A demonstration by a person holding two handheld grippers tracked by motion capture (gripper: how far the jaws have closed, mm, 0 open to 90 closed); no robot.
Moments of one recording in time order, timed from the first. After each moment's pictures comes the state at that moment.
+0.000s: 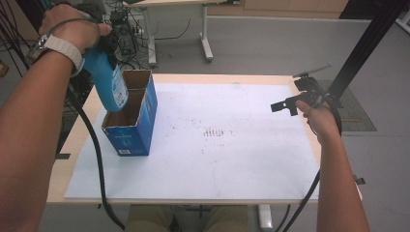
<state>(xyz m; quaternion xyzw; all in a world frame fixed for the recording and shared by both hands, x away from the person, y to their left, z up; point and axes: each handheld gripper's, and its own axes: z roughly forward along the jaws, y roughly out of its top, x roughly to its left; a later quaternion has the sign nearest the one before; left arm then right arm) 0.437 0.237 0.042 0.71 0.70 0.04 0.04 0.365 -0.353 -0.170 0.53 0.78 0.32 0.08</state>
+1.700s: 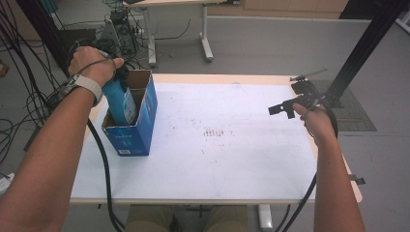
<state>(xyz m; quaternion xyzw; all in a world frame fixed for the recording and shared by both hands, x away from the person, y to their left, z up) 0.451 0.240 -0.045 0.72 0.69 0.03 0.04 0.368 -0.349 -0.181 0.53 0.78 0.31 0.07</state>
